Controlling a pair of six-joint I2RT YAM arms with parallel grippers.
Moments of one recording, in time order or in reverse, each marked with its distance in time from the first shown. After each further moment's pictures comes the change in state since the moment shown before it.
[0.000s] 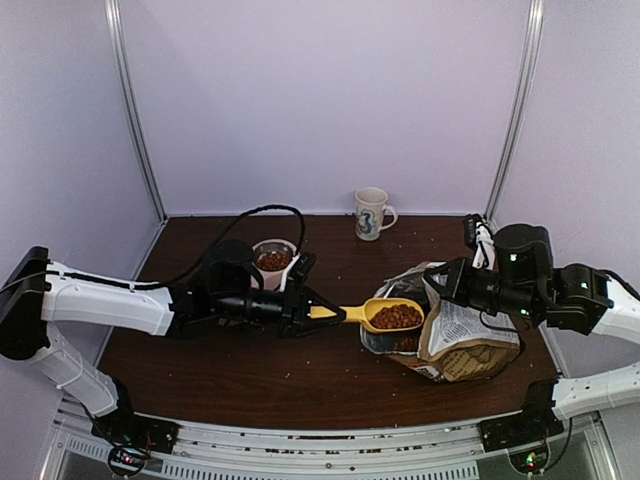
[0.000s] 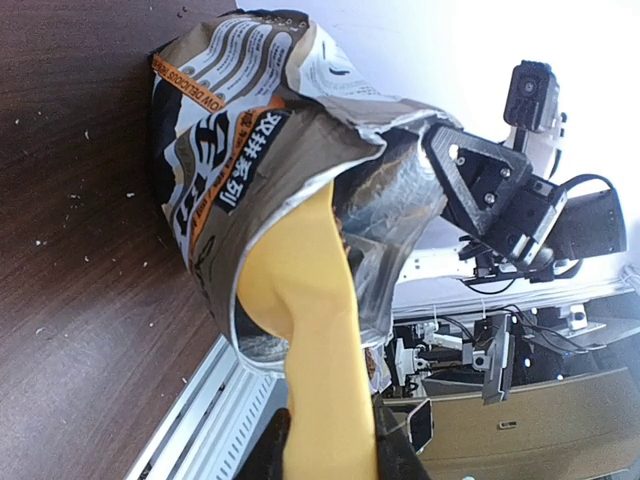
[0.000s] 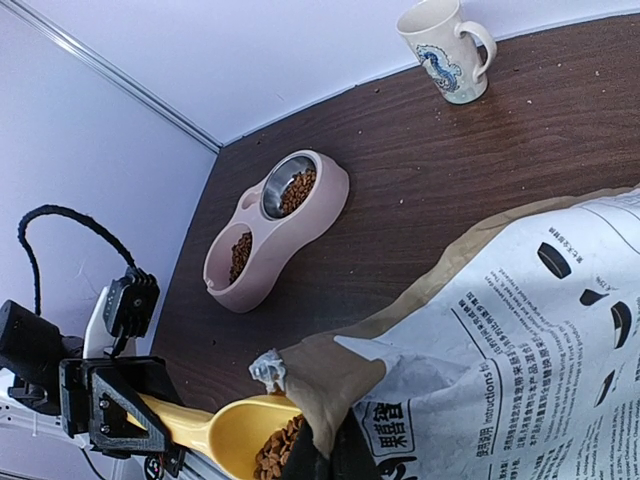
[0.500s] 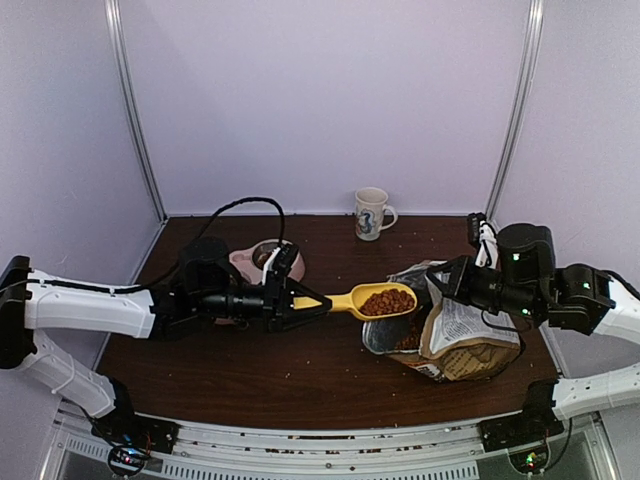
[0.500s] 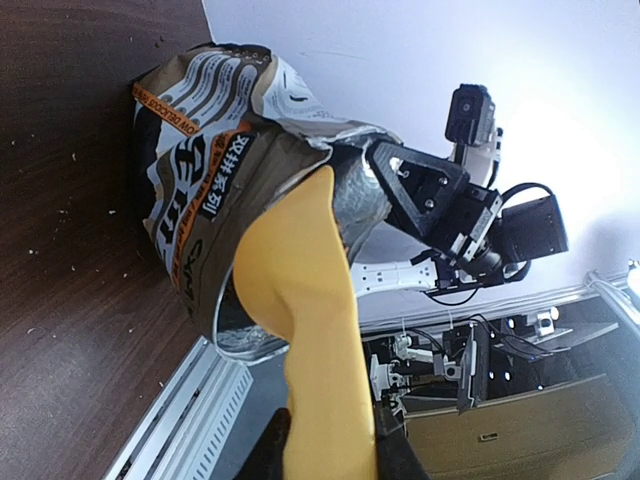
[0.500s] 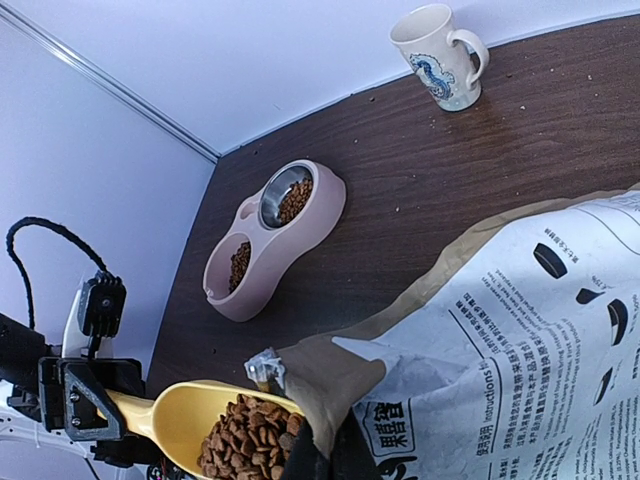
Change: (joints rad) left arm 0.029 -0.112 -0.073 0.058 0.000 -0.056; right arm -0.003 -0.011 0.000 -0.002 0.020 0.008
